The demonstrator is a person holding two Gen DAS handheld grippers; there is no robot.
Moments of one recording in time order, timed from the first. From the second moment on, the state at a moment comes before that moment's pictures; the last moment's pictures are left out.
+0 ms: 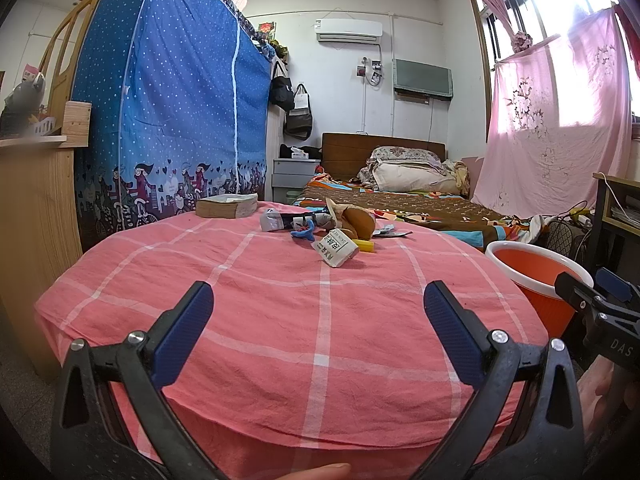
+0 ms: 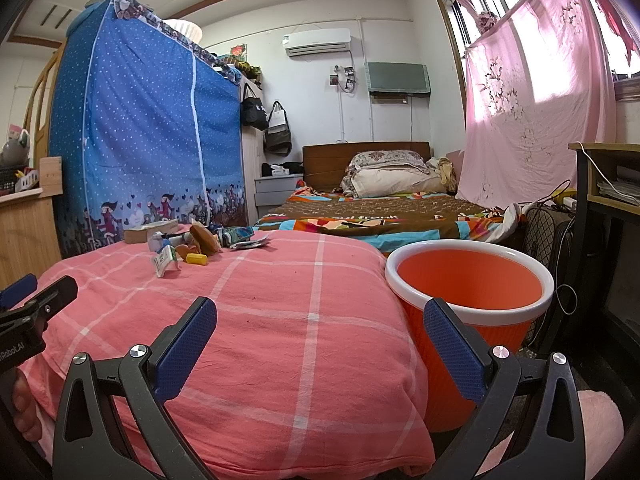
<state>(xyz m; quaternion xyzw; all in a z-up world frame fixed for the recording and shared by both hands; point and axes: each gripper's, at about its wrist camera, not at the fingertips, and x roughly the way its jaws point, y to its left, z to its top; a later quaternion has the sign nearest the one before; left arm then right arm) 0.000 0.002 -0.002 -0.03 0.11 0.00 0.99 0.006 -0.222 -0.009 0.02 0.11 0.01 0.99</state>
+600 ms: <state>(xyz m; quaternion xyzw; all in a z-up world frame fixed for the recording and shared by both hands) 0.009 0.004 0.008 -0.03 0.11 0.01 0.99 0.013 -0.216 -0.003 0.01 0.11 0.02 0.99</state>
